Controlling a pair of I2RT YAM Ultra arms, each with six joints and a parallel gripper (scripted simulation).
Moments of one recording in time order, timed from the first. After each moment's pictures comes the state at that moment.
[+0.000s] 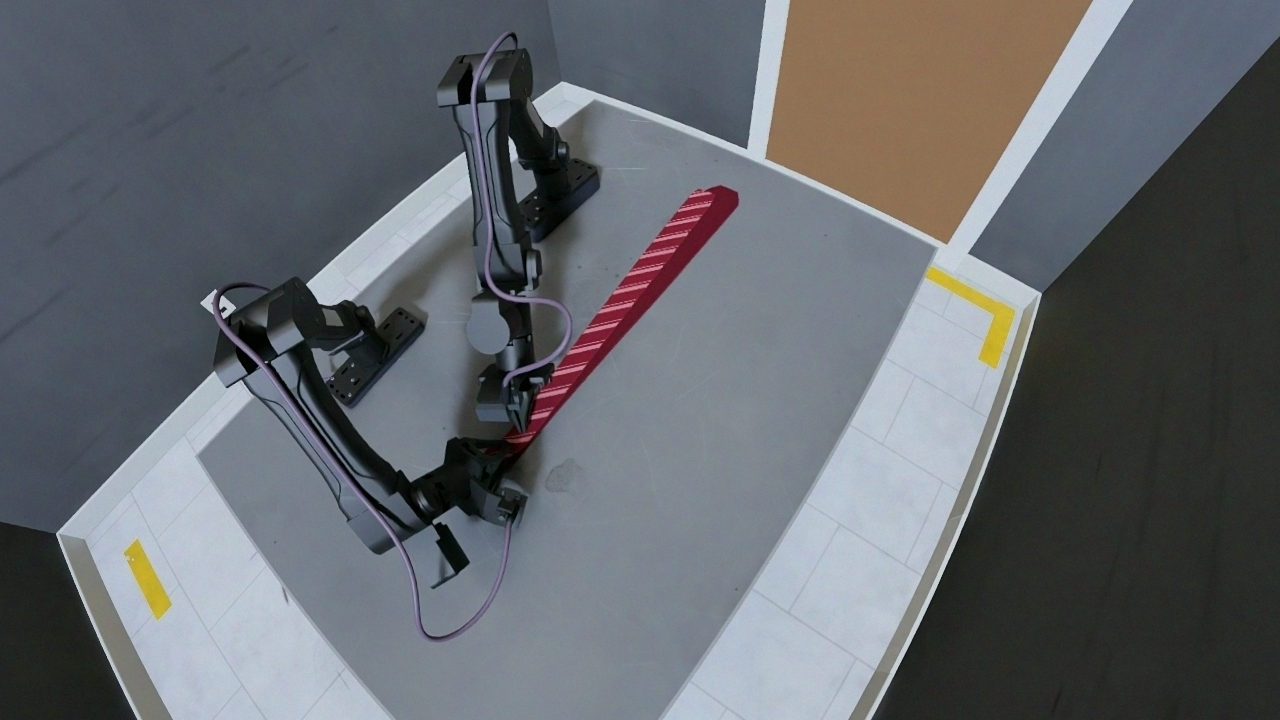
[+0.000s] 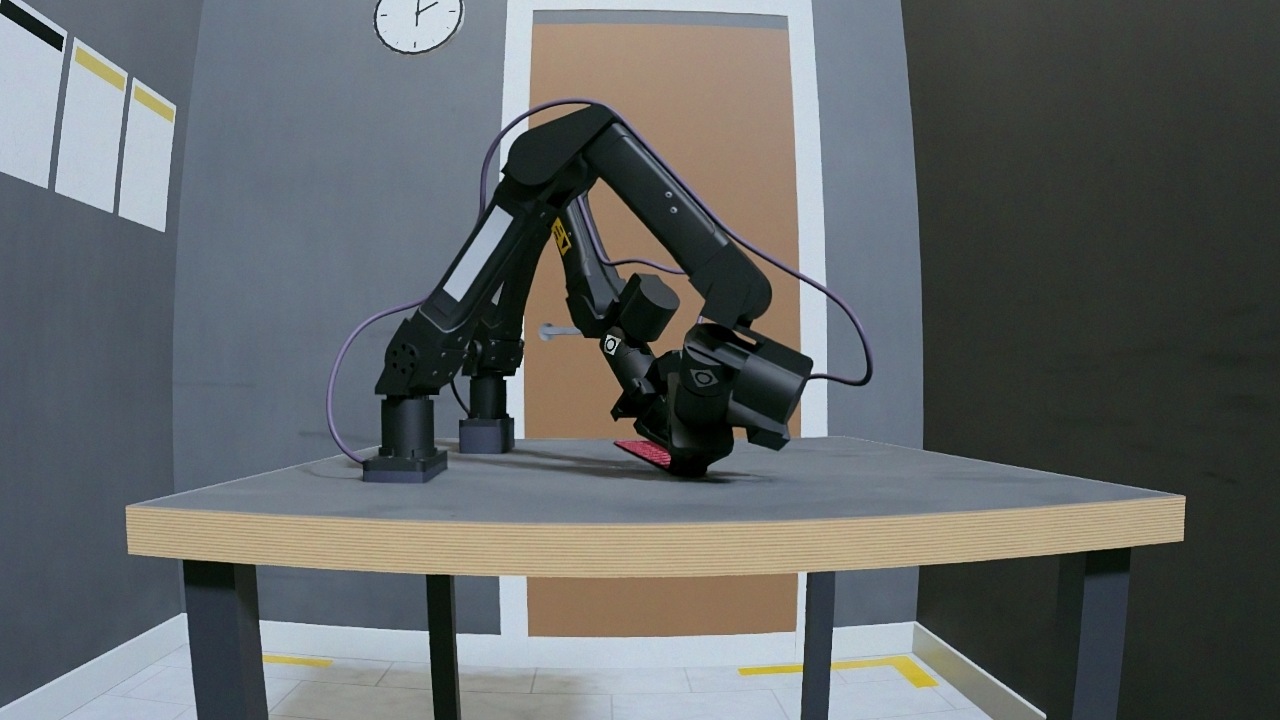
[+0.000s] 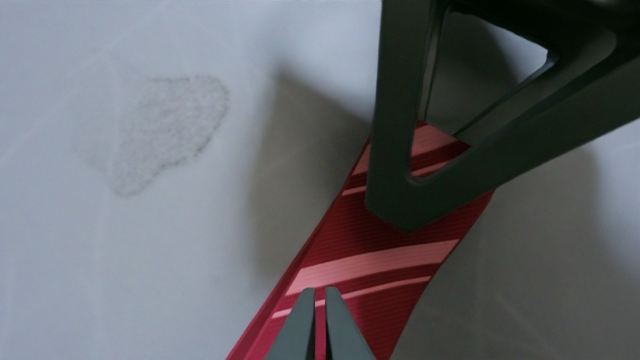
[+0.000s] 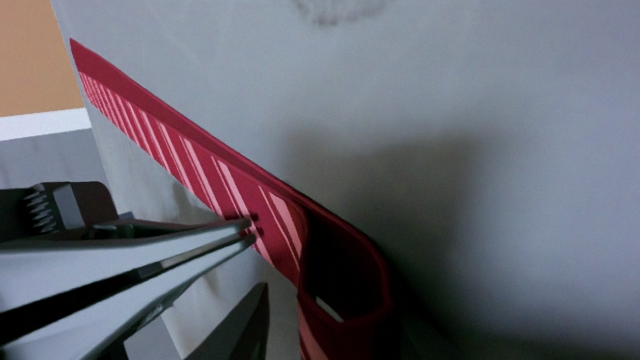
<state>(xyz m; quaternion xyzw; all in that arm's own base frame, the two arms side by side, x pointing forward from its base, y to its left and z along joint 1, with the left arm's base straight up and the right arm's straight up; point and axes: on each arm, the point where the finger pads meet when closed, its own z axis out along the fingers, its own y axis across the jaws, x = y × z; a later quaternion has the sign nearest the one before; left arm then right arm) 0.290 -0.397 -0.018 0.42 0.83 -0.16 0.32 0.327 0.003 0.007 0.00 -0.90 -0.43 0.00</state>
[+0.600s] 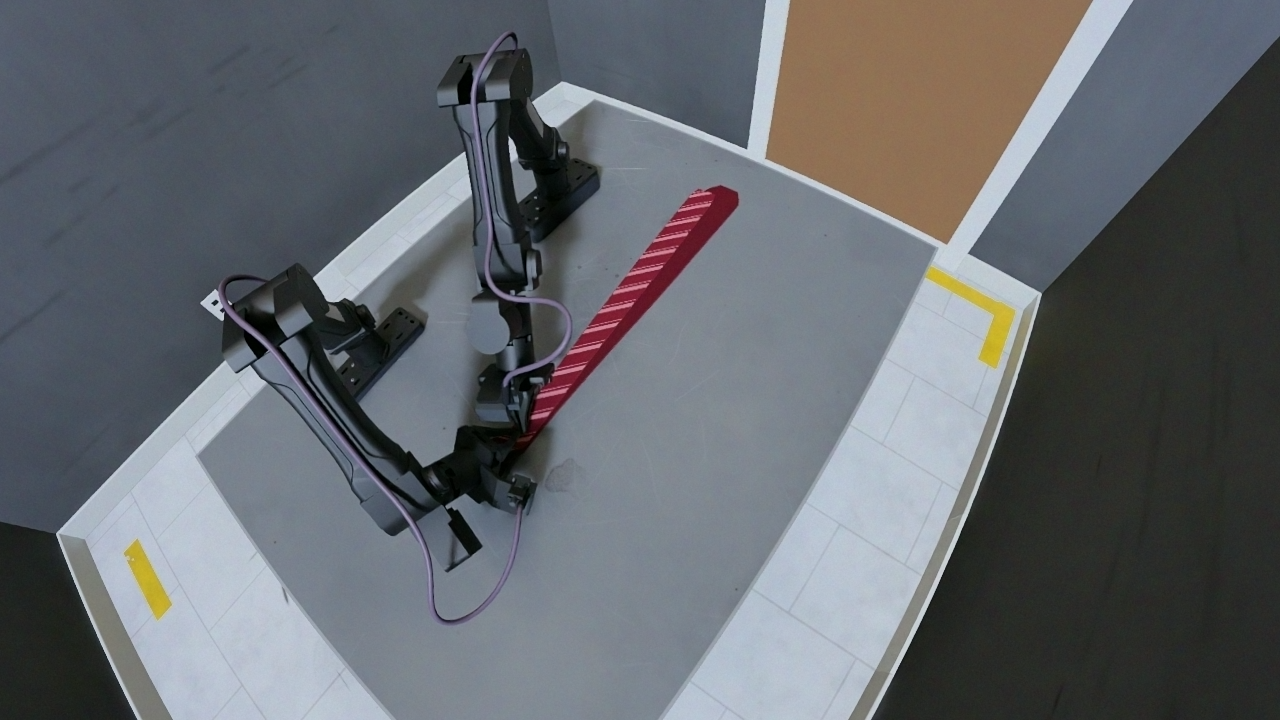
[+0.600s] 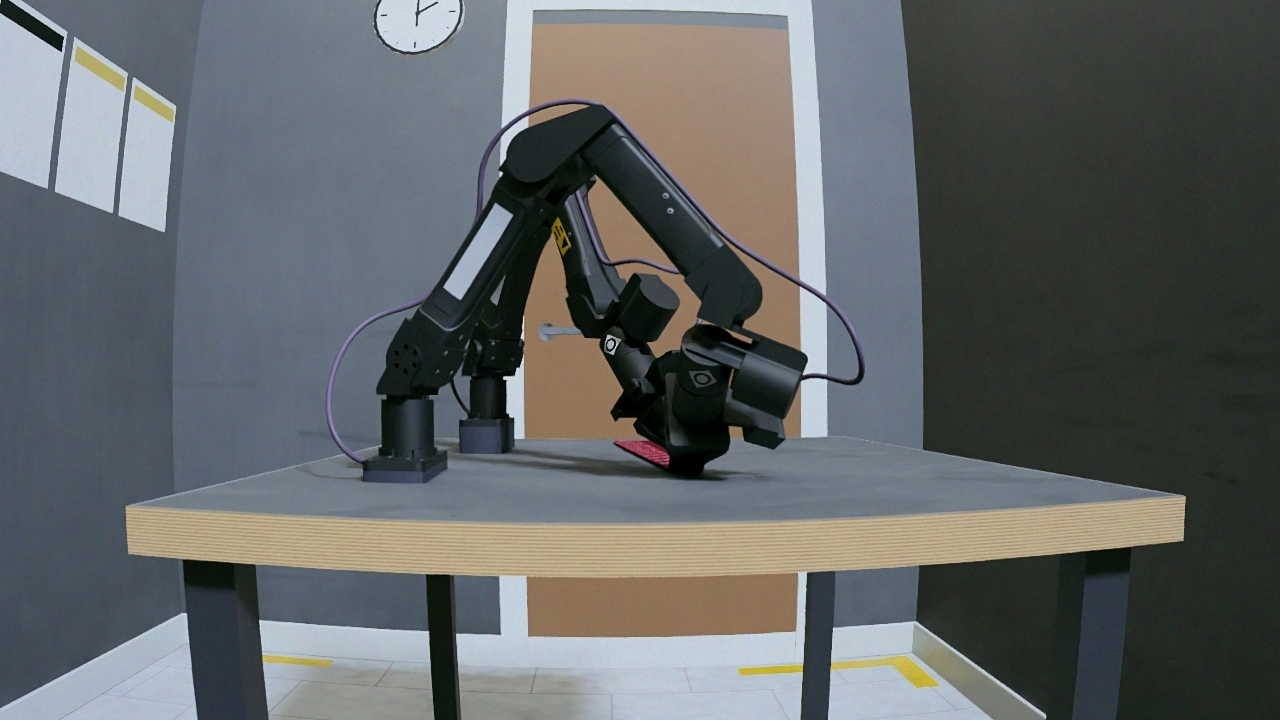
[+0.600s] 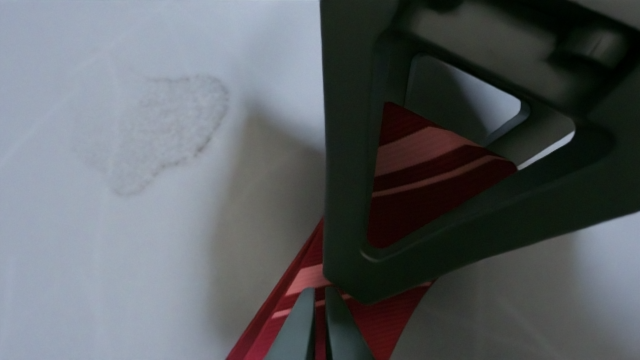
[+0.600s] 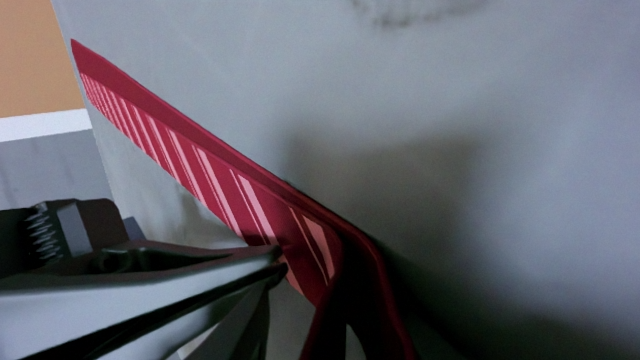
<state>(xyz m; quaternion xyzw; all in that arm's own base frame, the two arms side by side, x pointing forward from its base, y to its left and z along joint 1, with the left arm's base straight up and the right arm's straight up) 0.290 -0.397 -0.018 0.42 0.83 -0.16 0.32 0.327 0.024 0.007 0.00 -0.90 -0.43 0.00</state>
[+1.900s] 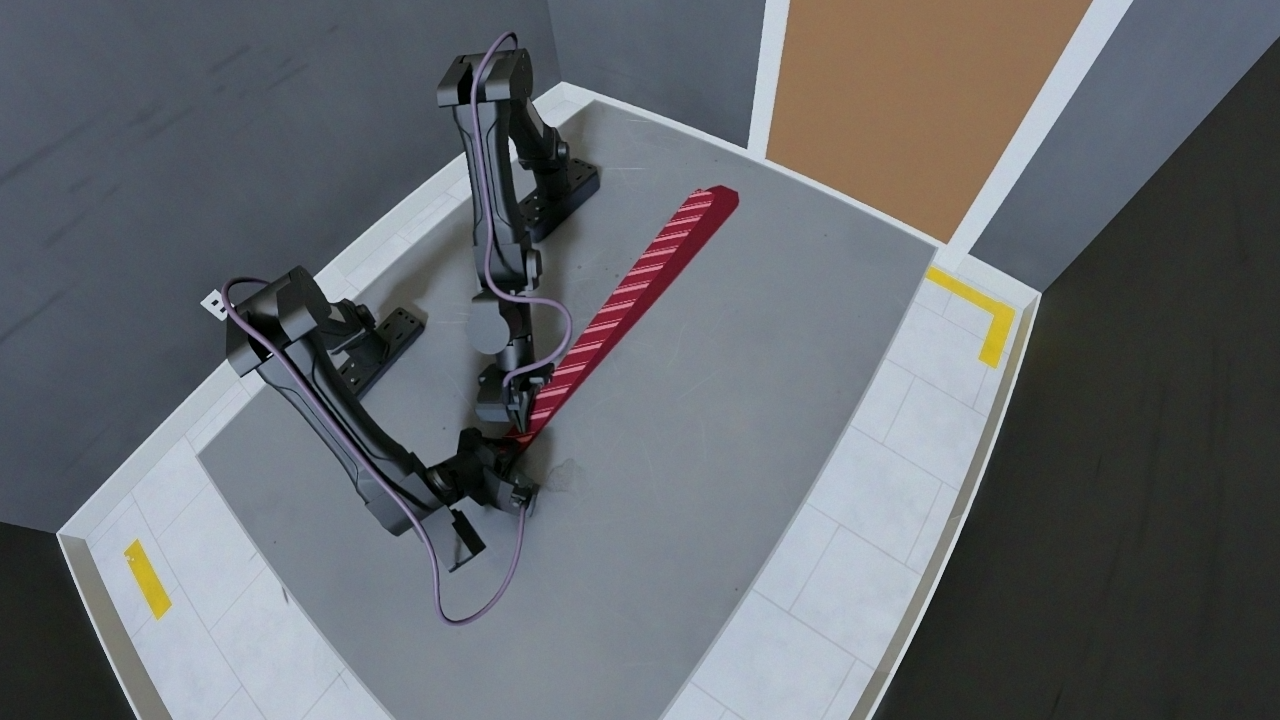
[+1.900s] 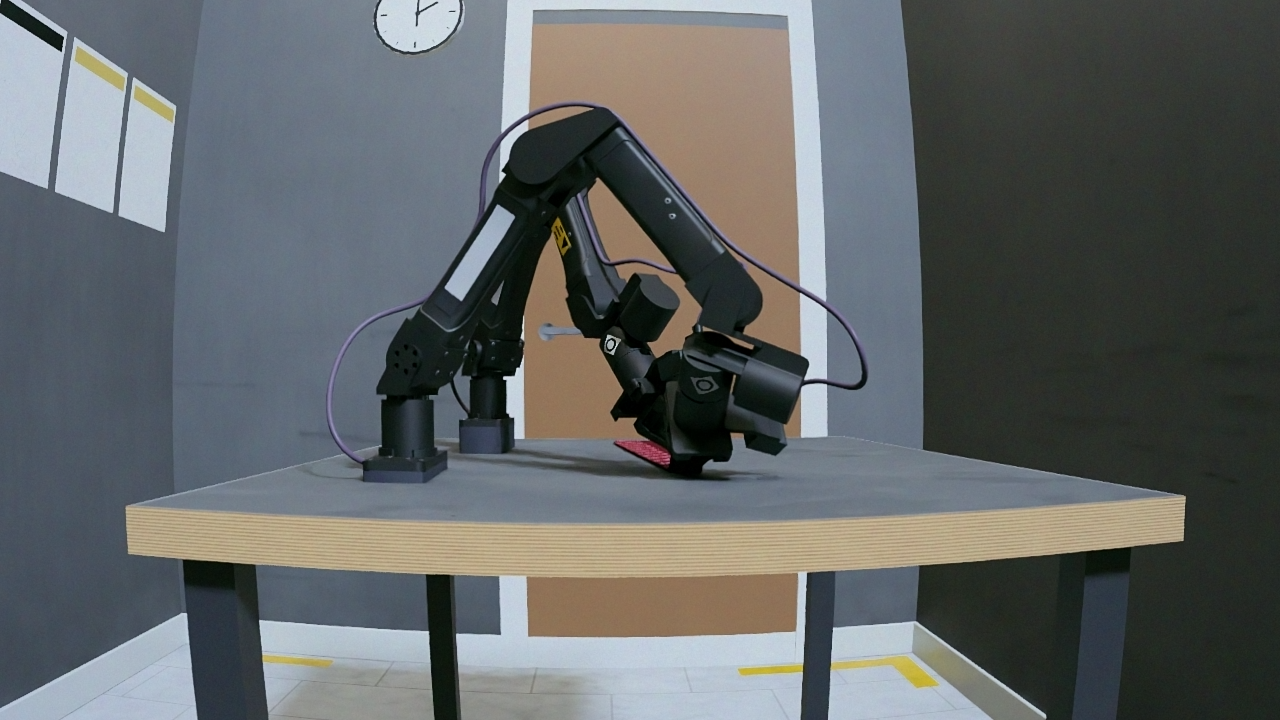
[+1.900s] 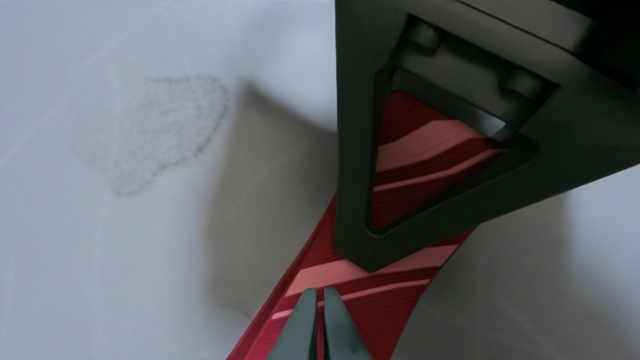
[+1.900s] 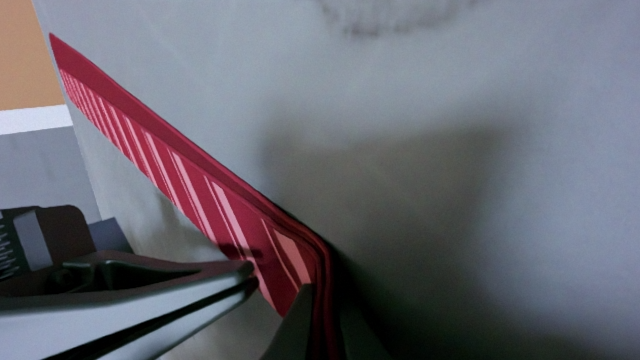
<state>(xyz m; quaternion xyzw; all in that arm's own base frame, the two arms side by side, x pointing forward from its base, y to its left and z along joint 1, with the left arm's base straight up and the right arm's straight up) 0.290 -0.397 -0.018 0.42 0.83 -0.16 0.32 0.329 0.023 -0.002 0.01 -0.91 -0.42 0.00</state>
